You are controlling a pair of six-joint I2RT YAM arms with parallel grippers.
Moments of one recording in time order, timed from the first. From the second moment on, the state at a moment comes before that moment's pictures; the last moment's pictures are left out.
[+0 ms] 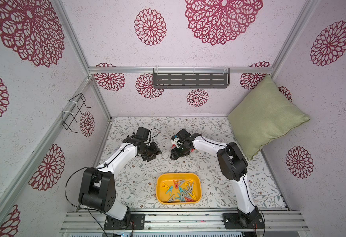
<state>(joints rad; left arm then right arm) -0.27 1.55 1.14 -0.72 0.37 -0.83 0.70 2.22 1.72 -0.69 -0.32 0.19</state>
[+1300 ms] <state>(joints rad) -0.27 1.51 1.10 -0.69 0.35 -0.88 0.75 2.12 1.59 -0.76 -0.08 0.39</state>
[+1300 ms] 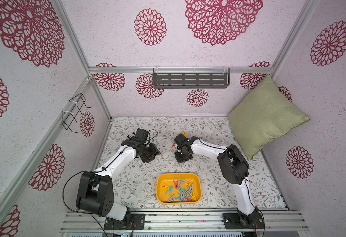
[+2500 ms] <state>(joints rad) -0.35 1.56 1.13 -0.62 0.33 -0.96 0.98 1.58 1.24 -0.72 -0.25 0.31</state>
